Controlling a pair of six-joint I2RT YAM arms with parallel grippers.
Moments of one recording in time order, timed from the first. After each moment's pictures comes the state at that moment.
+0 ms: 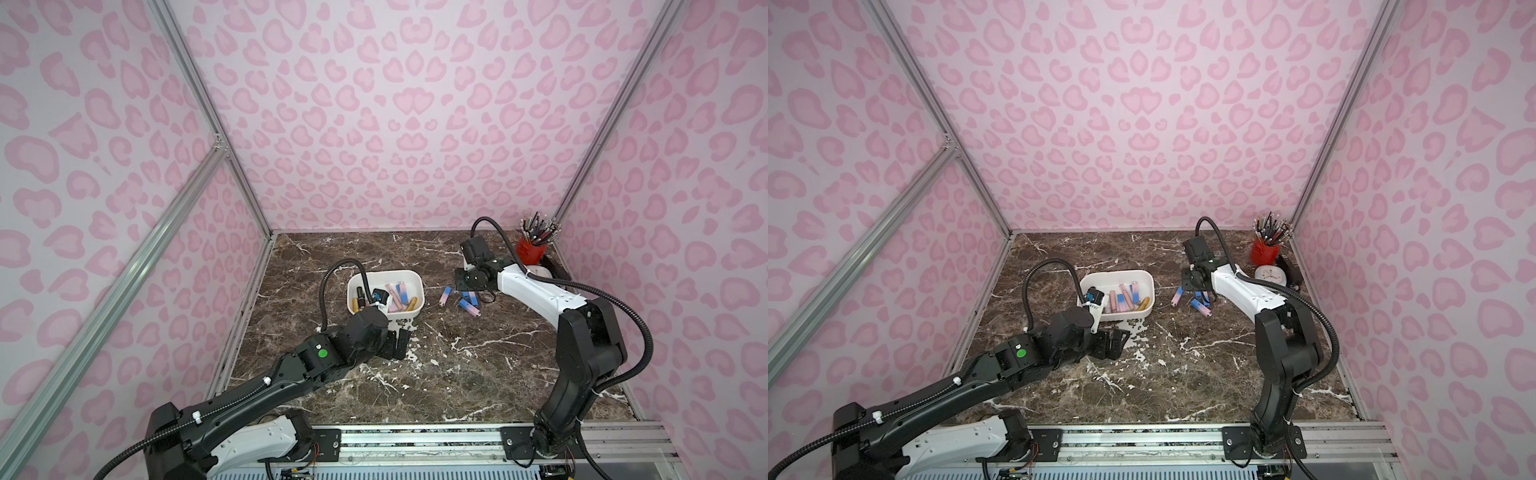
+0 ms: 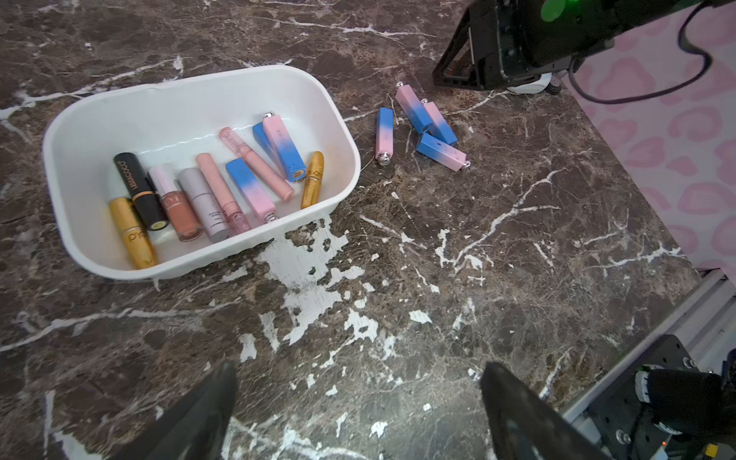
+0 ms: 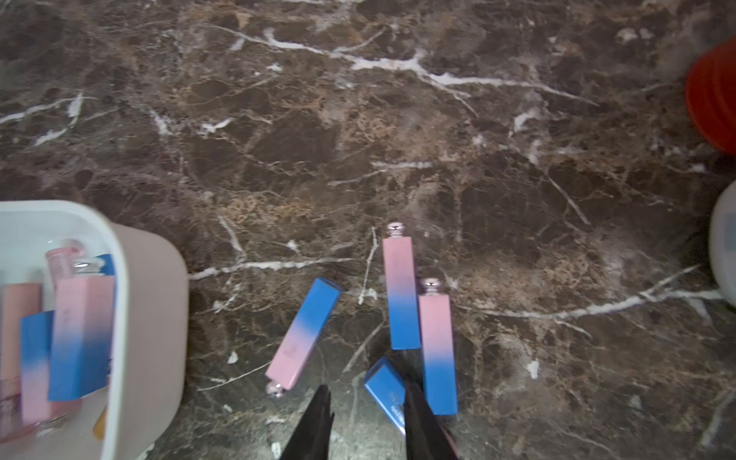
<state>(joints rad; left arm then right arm) -0.94 1.07 0.87 -0.52 -0.21 -0.52 0.37 1.79 1.34 -0.61 0.11 0.35</state>
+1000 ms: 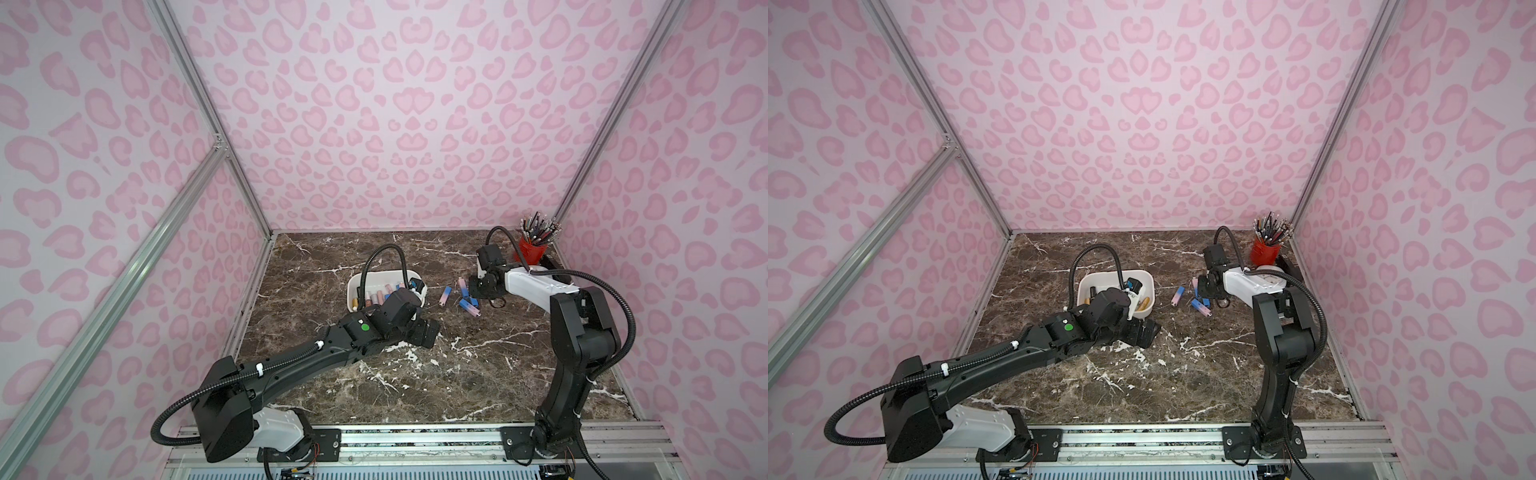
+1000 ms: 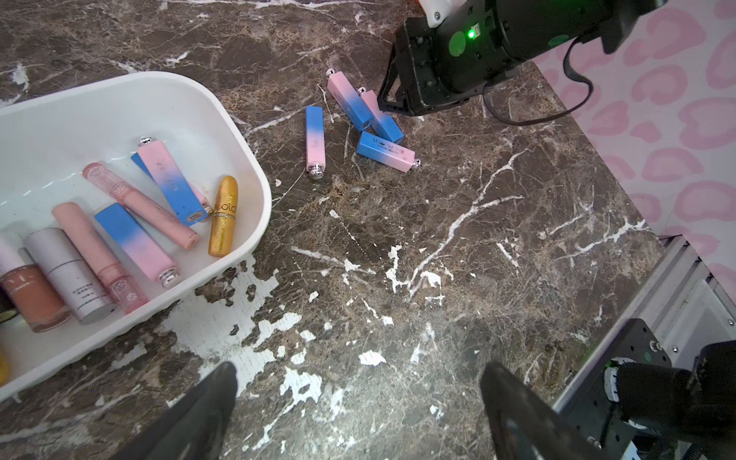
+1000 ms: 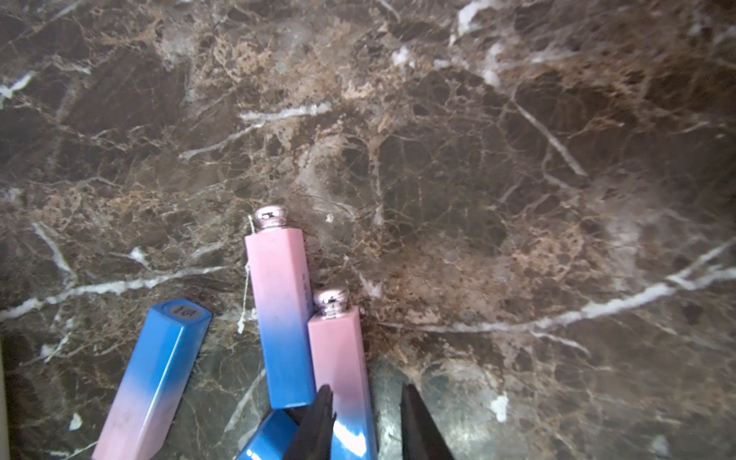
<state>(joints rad) -0.95 1.38 1.04 -0.41 -0.08 -0.46 0.24 1.90 1.27 -0.52 0.04 0.32</state>
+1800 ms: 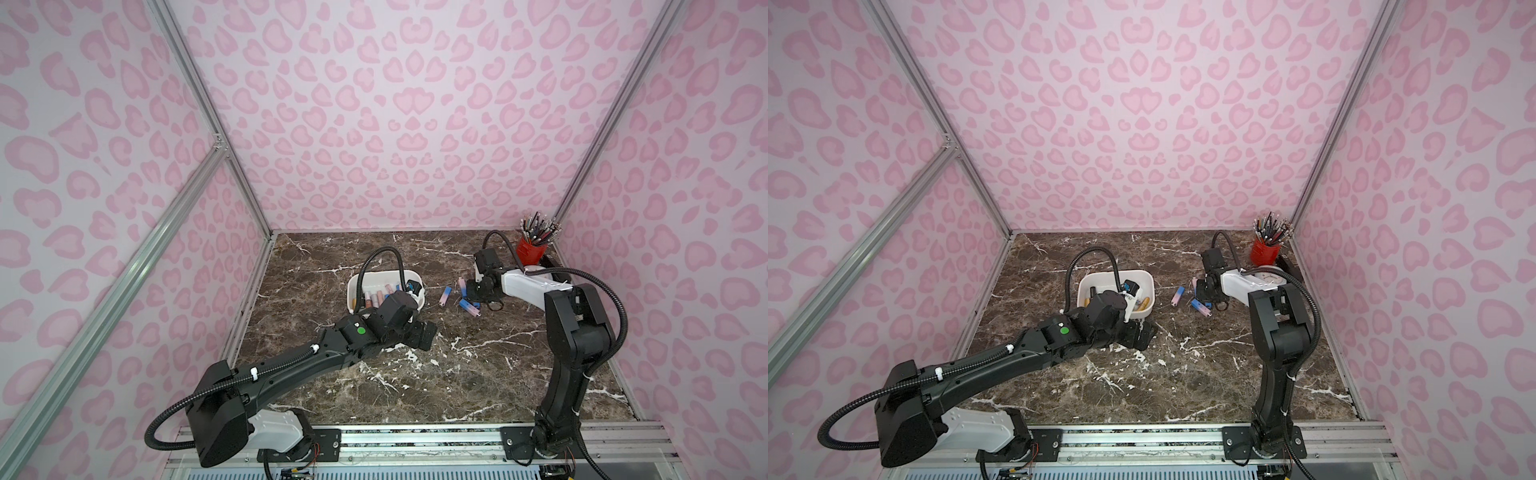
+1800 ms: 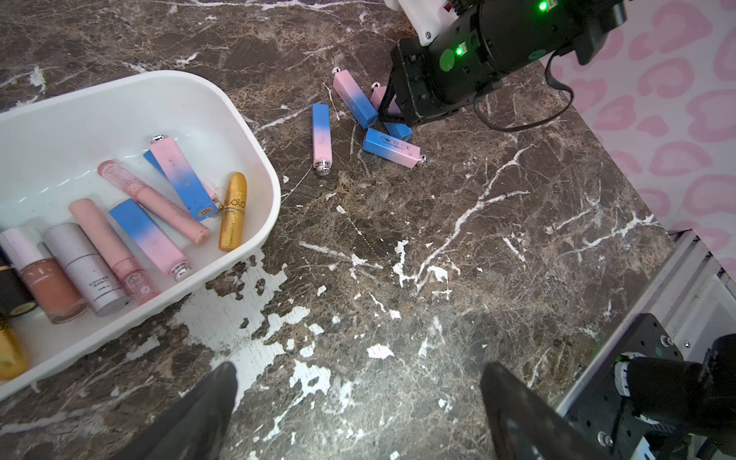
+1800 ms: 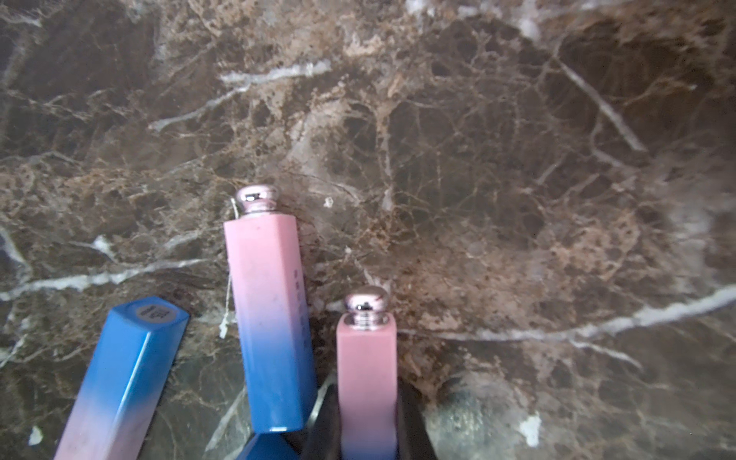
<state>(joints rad) -0.95 1.34 1.00 -0.41 -0.09 -0.45 0.24 1.93 1.25 -0.49 0.04 0.32</state>
